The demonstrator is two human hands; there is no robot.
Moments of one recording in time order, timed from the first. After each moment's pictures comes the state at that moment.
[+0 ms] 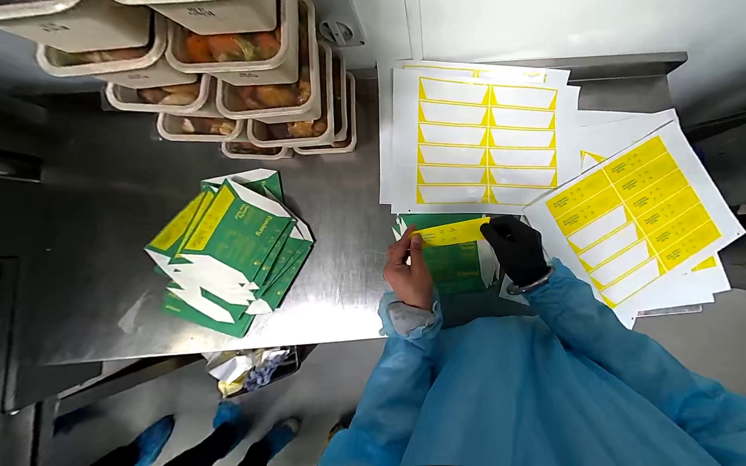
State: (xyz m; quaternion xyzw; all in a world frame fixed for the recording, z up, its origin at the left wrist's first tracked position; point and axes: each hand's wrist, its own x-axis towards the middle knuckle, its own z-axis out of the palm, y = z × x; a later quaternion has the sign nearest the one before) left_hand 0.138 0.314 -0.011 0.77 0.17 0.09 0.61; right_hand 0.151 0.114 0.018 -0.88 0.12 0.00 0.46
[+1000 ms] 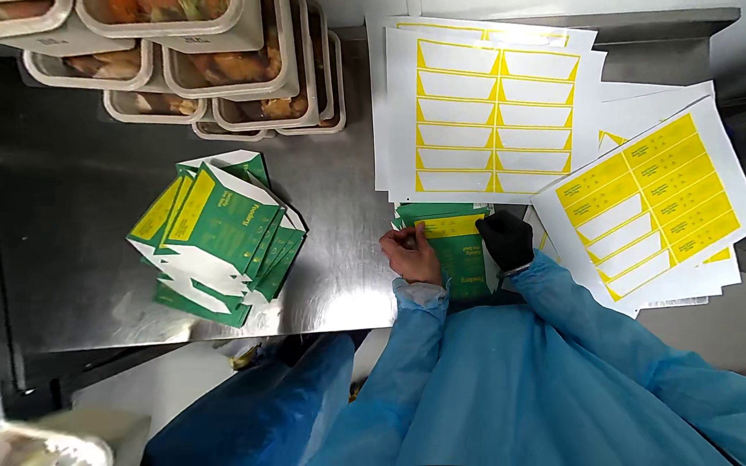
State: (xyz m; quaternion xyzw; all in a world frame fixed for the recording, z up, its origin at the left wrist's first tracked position) left_hand 0.141 0.294 -0.060 0.86 0.29 0.11 0.42; right_hand 0.153 0.121 -0.045 -0.90 0.19 0.05 0.39
